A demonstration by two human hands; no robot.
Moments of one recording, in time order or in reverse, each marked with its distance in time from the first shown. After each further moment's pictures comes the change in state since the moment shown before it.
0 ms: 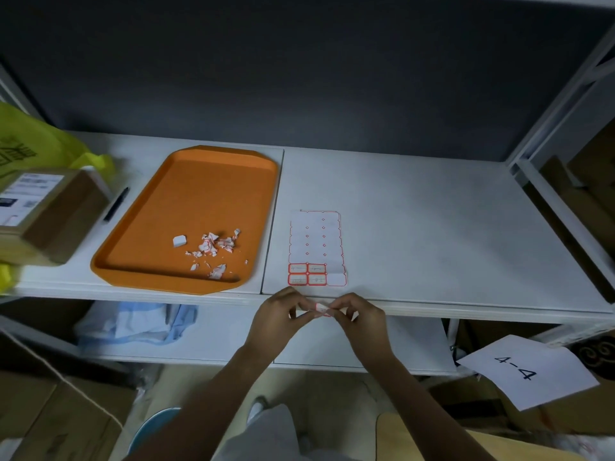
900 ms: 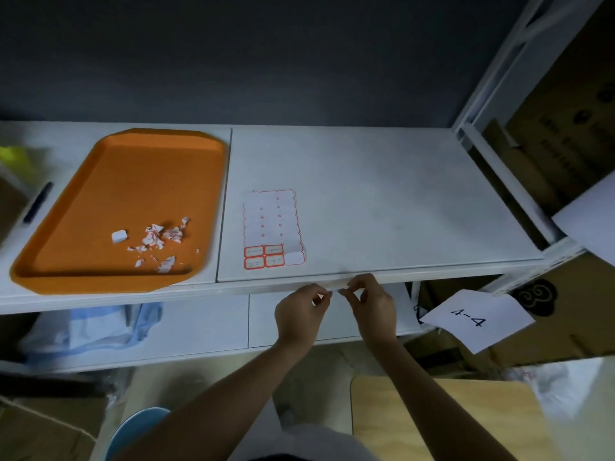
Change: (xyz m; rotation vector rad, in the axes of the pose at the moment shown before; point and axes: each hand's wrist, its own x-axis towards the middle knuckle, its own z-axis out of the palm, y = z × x) left_hand -0.004 0.056 0.095 0.038 0.155 -0.024; right_hand -0.022 0.047 -0.054 -0.309 0.252 0.020
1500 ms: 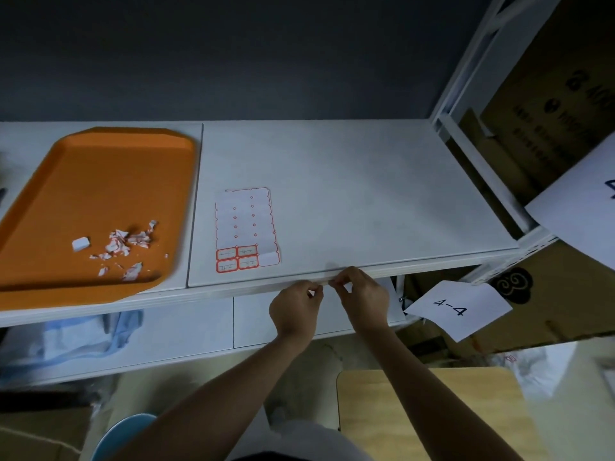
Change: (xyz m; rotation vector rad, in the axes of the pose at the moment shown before) left_hand 0.006 0.031 0.031 0.042 0.016 -0.089; right_hand 0.020 0.034 -0.012 -0.153 0.085 -0.190
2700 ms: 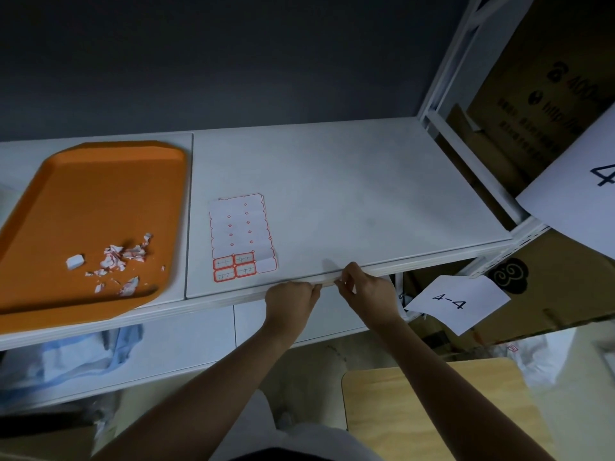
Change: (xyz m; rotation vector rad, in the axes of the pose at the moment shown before) left_hand 0.027 0.001 -0.027 0.553 -0.098 0.435; right_hand 0.013 0.006 -0.021 -0.163 -0.058 -0.147
